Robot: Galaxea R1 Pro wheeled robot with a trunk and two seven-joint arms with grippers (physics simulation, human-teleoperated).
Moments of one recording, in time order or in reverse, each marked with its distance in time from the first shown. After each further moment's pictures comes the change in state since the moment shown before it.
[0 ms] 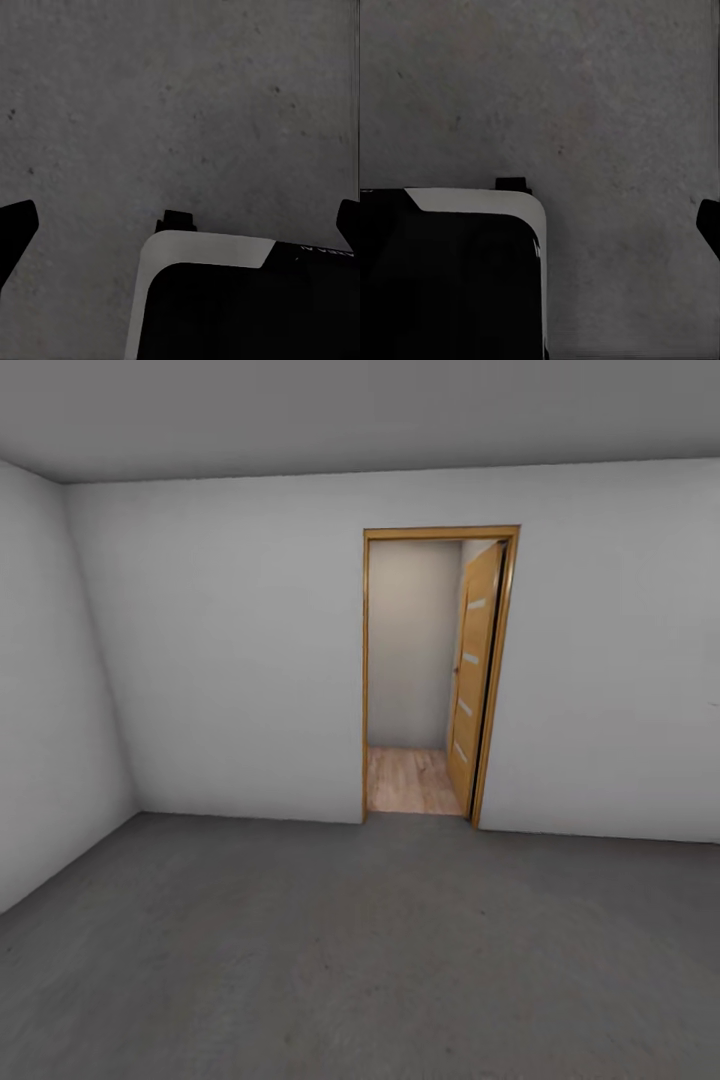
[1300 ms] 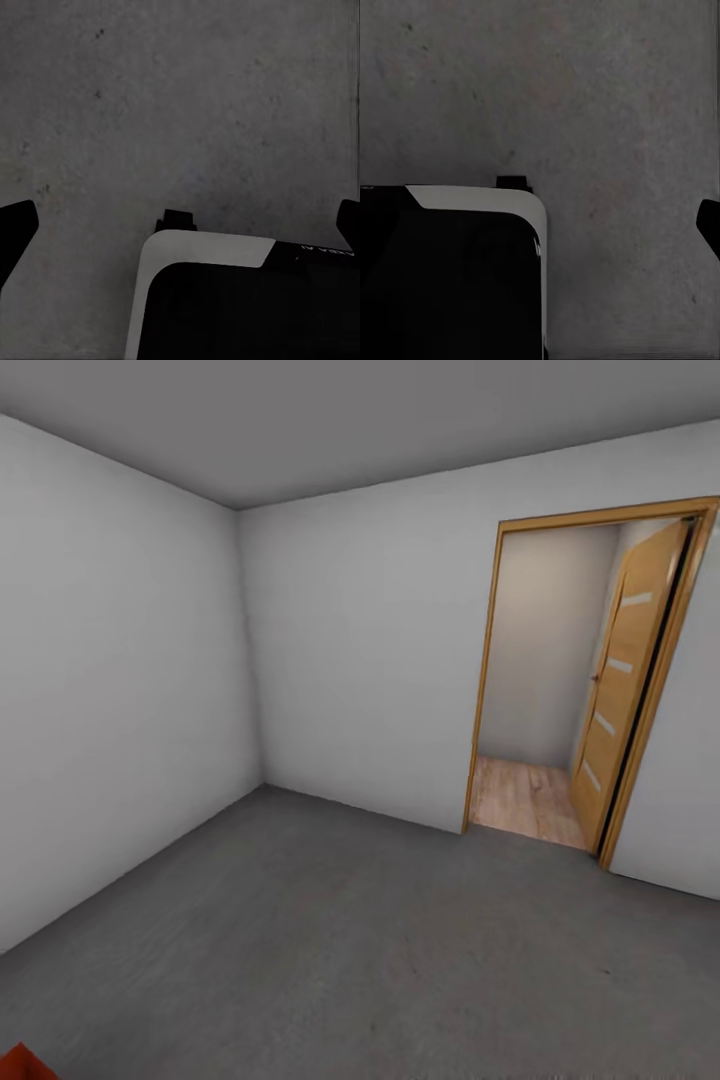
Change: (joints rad) left arm 0.000 0.000 -0.001 0.000 0.000 0.000 0.000; right arm 0.000 0.001 0.002 0.000 0.009 0.003 0.001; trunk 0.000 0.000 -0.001
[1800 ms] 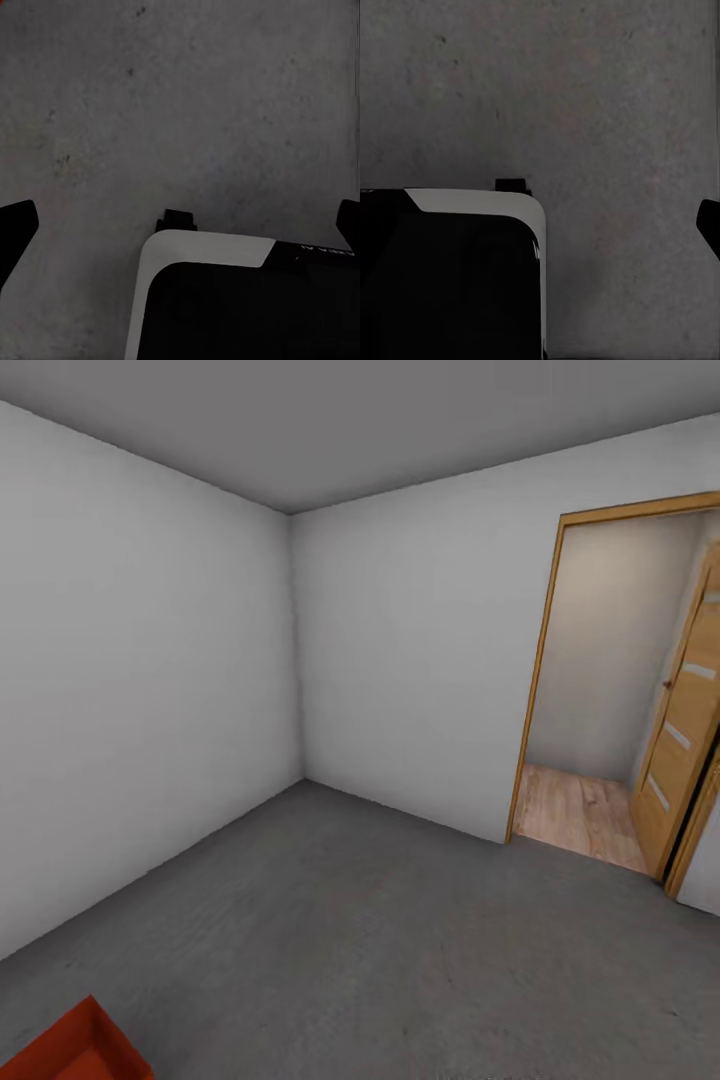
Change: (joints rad) left arm 0.000 0.000 0.000 0.000 0.000 0.000 0.000; right arm 0.000 0.000 -0.001 0.000 -0.001 -0.008 -0.003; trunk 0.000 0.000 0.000
